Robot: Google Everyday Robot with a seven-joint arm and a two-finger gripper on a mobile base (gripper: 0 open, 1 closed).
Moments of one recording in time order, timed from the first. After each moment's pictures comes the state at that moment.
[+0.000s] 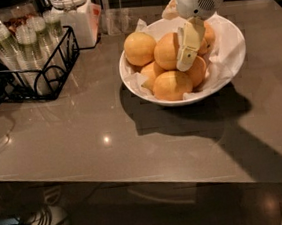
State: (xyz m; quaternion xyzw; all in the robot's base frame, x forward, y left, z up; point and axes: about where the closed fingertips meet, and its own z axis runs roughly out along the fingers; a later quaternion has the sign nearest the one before) arm 0.604 -0.109 0.953 -0.69 0.68 0.09 0.21
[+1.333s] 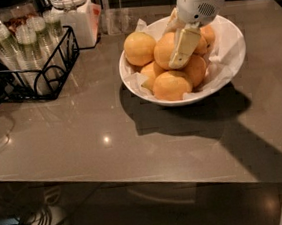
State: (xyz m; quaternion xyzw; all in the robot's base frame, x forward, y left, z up) arm 0.604 -0.111 0.941 -0.69 0.69 0.10 0.20
